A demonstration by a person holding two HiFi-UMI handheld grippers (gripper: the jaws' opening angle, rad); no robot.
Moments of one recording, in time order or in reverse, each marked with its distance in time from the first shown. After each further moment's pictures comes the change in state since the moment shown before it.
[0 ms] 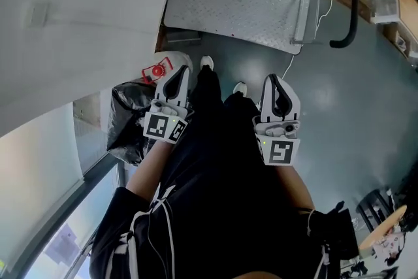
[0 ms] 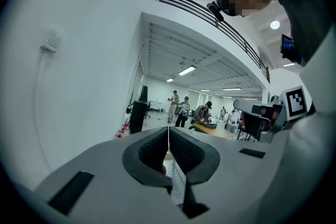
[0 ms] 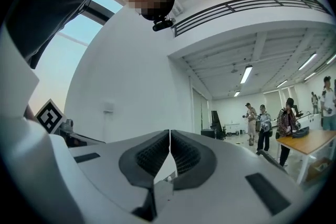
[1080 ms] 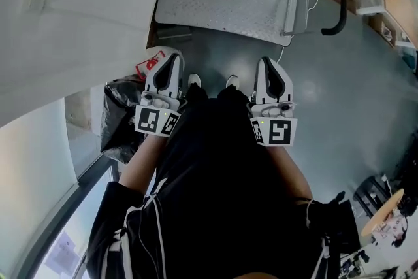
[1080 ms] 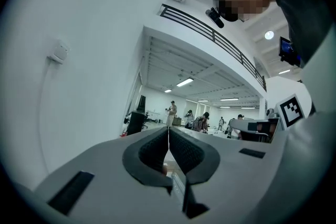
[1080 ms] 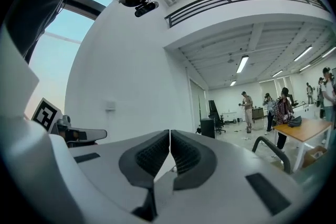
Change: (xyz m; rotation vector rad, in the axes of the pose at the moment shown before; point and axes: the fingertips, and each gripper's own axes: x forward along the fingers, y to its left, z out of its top) left arm -0.041 0.019 0.040 -0.006 -0.132 -0.039; right arm -0.004 0.045 -0.011 0.052 0.130 -0.024
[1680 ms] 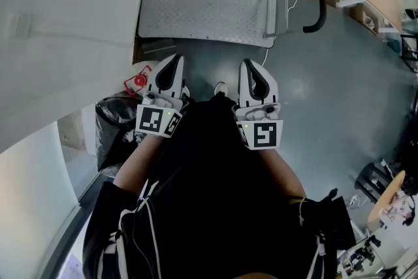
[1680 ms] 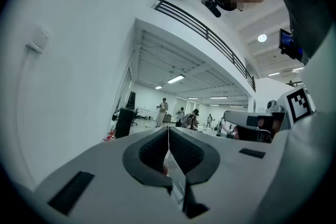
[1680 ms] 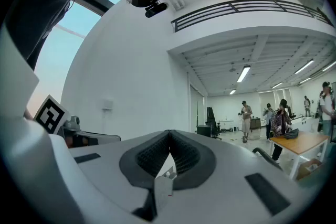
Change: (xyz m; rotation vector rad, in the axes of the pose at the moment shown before) left arm 0.044 -0.031 -0.005 -0.007 0.052 -0.121; right arm 0.007 0.008 0.021 -0.068 -0.035 -0.038
